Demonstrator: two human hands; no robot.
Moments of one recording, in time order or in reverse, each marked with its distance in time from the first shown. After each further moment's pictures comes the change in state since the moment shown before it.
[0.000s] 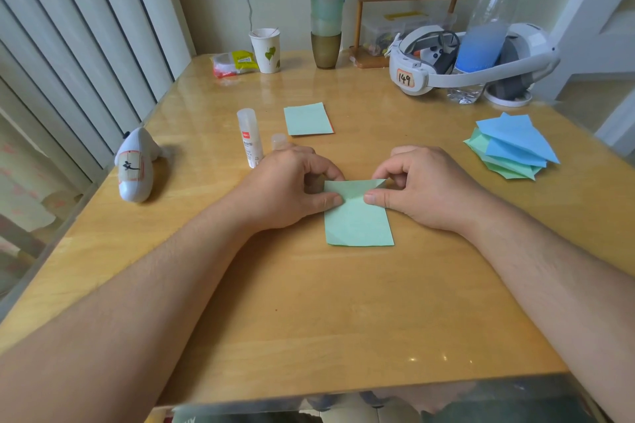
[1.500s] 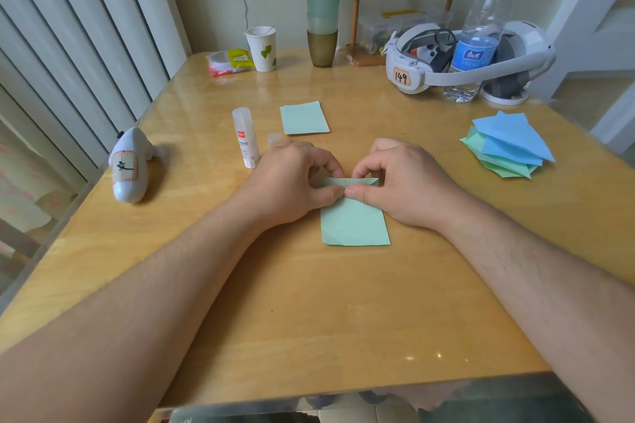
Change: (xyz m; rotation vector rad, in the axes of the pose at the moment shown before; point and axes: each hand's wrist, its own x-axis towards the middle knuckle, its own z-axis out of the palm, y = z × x) left_hand 0.009 0.008 0.010 0.070 0.089 -0.058; right_hand 0.010 -0.008 0.016 0.011 0.013 -0.002
